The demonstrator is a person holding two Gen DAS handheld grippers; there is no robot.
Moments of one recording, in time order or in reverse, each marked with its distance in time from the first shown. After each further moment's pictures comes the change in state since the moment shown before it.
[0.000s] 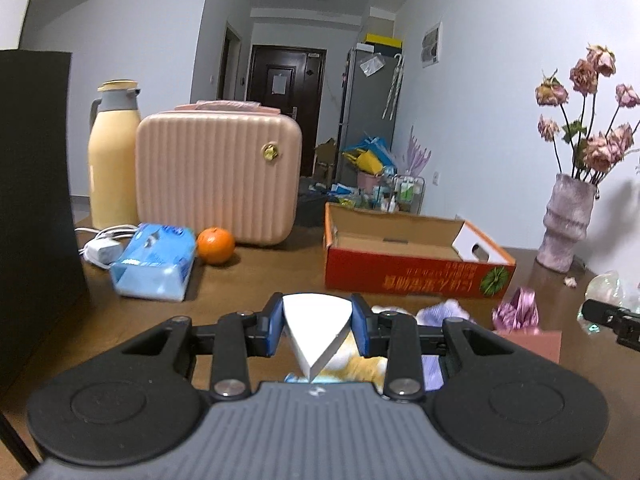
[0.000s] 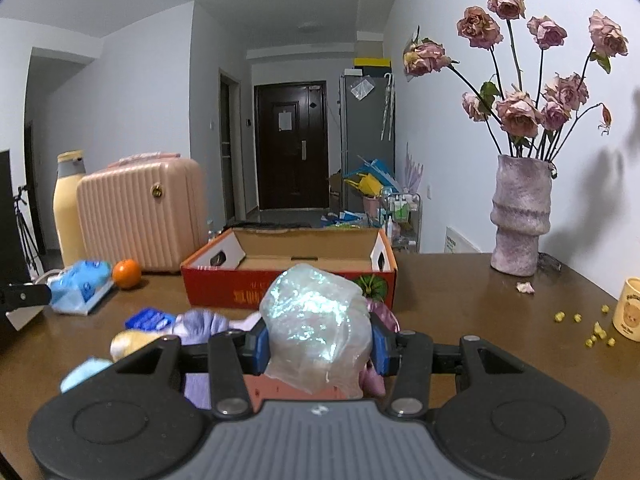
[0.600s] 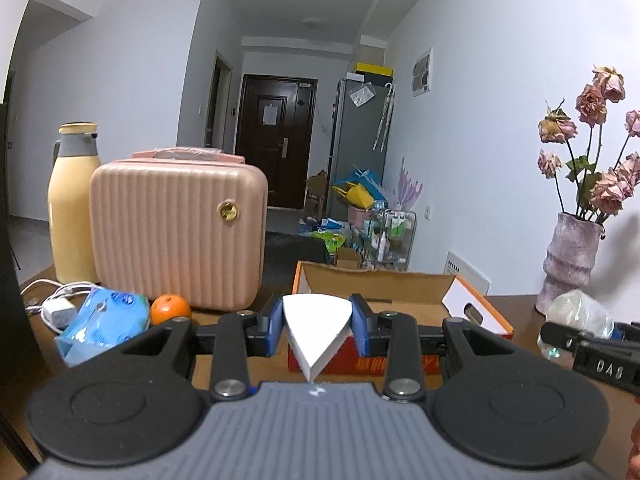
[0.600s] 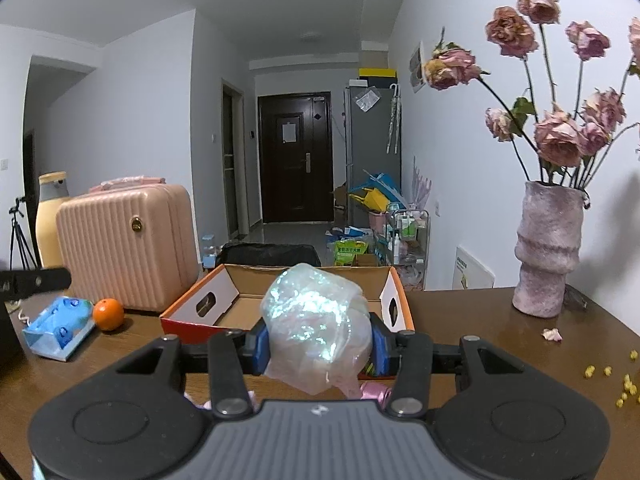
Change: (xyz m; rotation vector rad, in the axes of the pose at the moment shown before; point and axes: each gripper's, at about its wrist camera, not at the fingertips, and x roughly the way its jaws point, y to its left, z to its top) left arm 0.063 -0.043 0.055 0.010 -0.096 -0.015; right arm 0.078 -0.003 0.053 -0.005 -0.037 0.014
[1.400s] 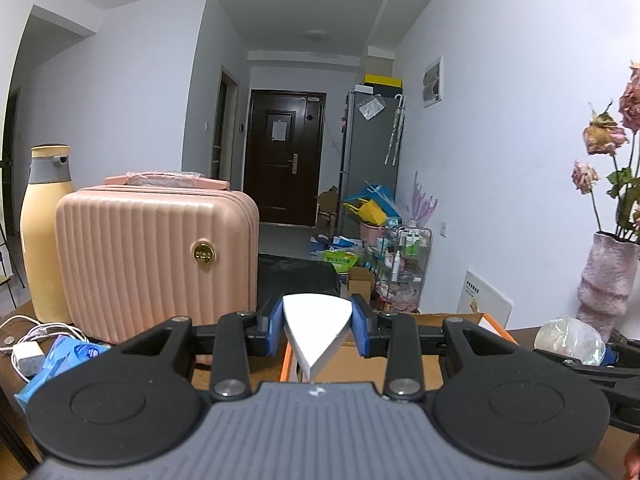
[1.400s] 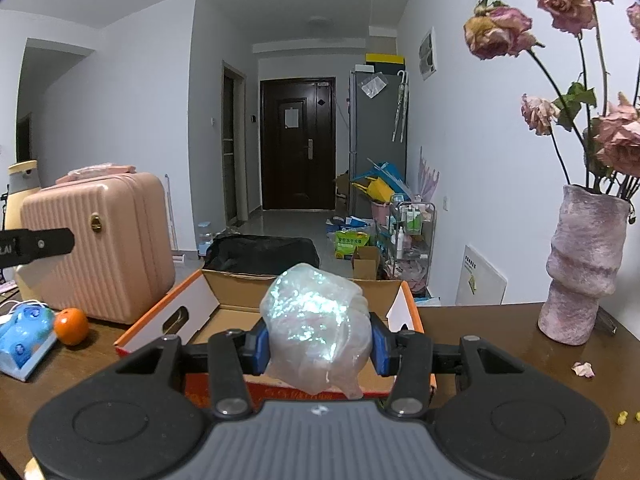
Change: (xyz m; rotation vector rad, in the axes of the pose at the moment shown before) left arm 0.096 -0.017 0.031 0.019 -0.045 0.046; right arm 0.104 -0.005 0.031 -0.026 0.044 0.000
